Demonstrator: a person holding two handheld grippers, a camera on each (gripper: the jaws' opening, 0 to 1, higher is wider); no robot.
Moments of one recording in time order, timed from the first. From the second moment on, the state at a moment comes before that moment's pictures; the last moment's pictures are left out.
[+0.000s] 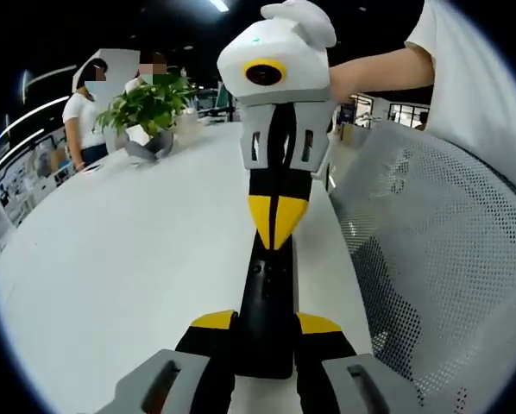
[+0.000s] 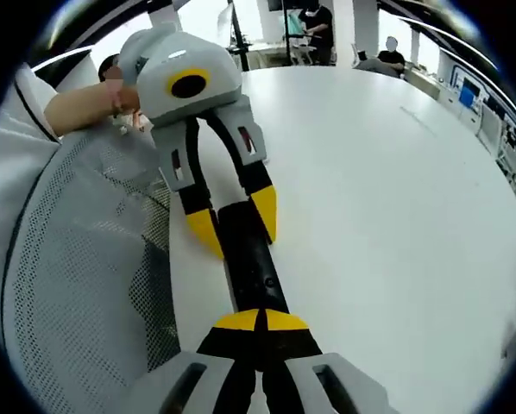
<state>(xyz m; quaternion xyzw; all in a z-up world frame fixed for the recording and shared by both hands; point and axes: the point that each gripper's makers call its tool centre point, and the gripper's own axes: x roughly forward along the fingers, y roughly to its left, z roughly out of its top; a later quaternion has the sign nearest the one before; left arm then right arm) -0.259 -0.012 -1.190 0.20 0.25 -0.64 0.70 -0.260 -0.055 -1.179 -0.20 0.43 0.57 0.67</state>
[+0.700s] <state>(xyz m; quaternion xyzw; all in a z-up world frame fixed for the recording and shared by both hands) -0.258 -0.013 -1.191 0.20 0.25 -0.64 0.70 -0.261 -0.047 -1.183 -0.34 0.38 0.59 0.63</state>
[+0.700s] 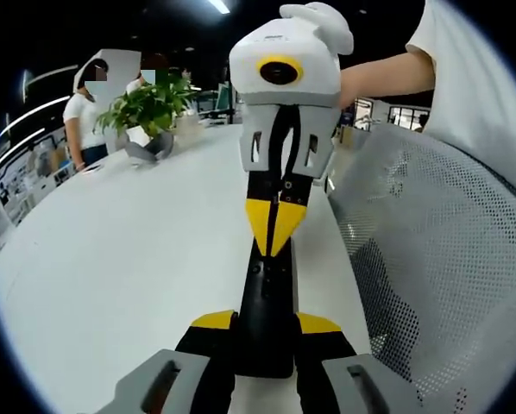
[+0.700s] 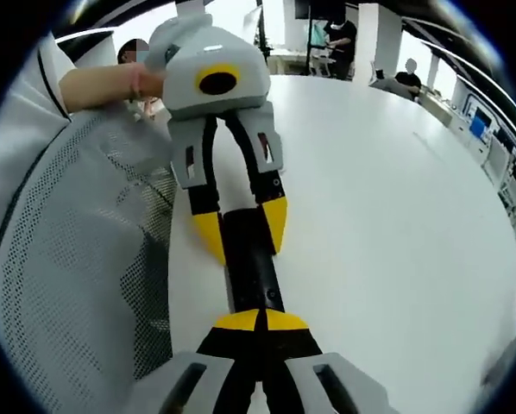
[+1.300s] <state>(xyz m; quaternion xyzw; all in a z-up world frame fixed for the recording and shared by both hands) -0.260 -0.013 -1.189 0.21 0.25 -0.64 0.70 -0.259 -0.049 -1.177 -0.30 0.36 0.57 0.68</state>
